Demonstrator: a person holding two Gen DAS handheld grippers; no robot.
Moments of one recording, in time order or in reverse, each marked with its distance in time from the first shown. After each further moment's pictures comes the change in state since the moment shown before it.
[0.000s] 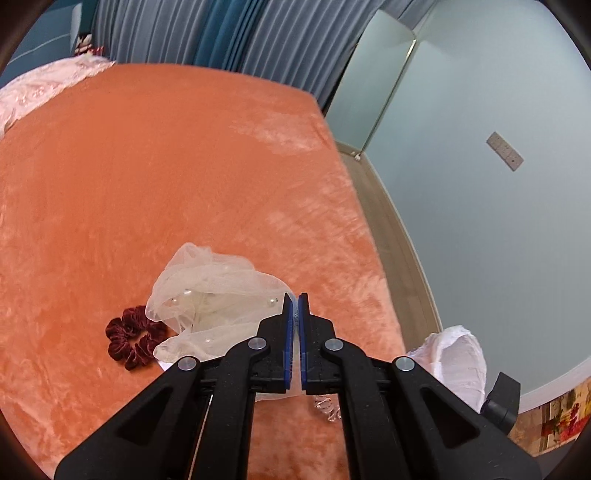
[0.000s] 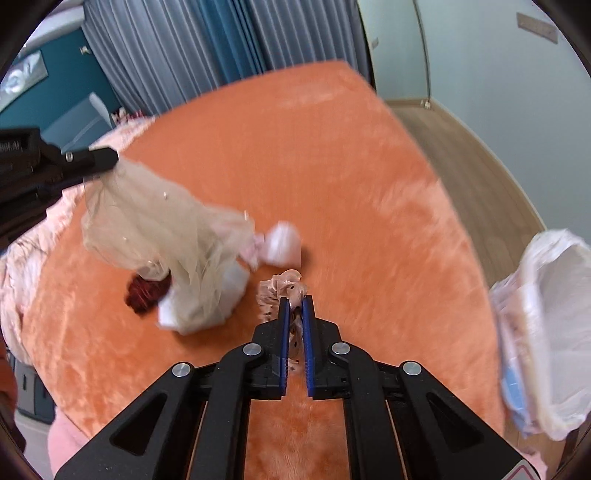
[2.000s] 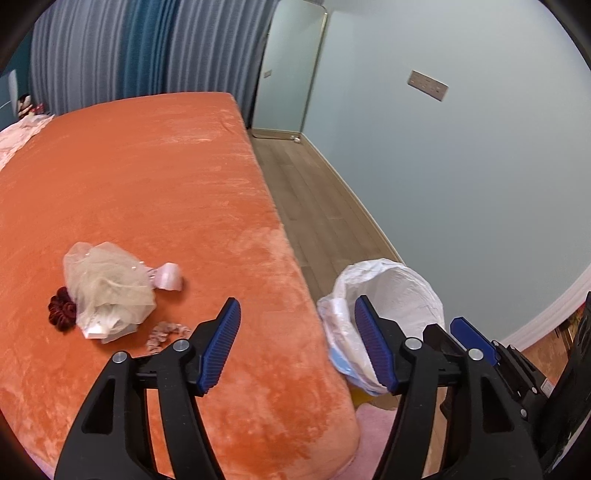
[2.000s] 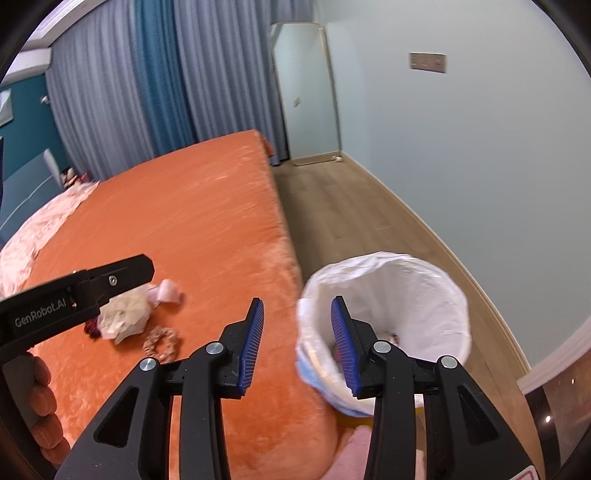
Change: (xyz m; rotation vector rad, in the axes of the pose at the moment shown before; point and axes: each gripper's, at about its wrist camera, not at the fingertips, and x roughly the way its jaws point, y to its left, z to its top) left arm -0.021 -0.174 -0.103 0.235 0.022 -0.058; right arm -0.172 -0.112 -0.034 0.081 -0.223 -0.258
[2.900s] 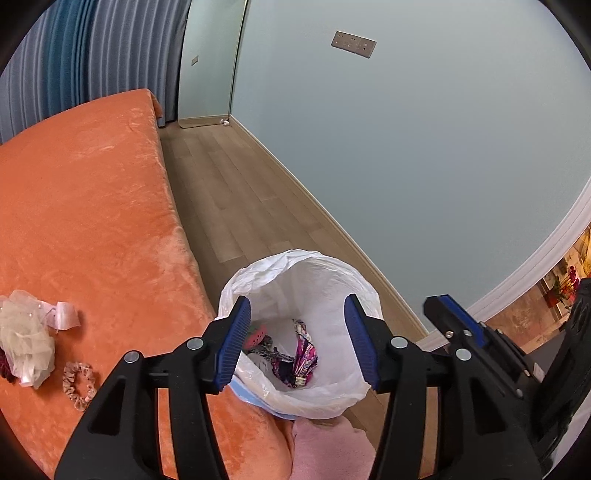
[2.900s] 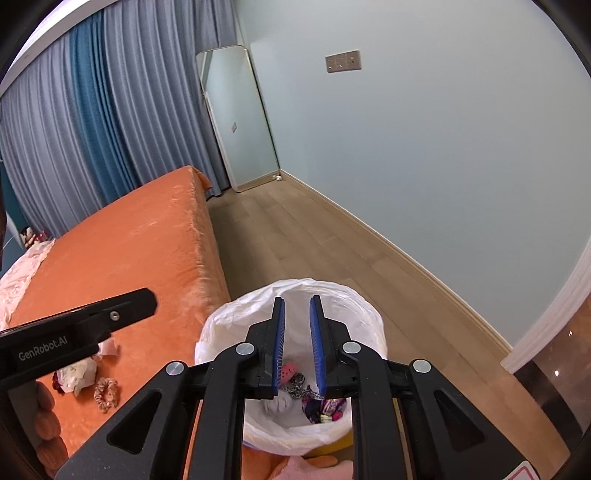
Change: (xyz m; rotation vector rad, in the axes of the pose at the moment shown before) left arm 0.068 -0.123 0.016 0.171 0.100 -0.193; right arm -0.006 -0.129 0.011 0.209 -0.083 -0.150
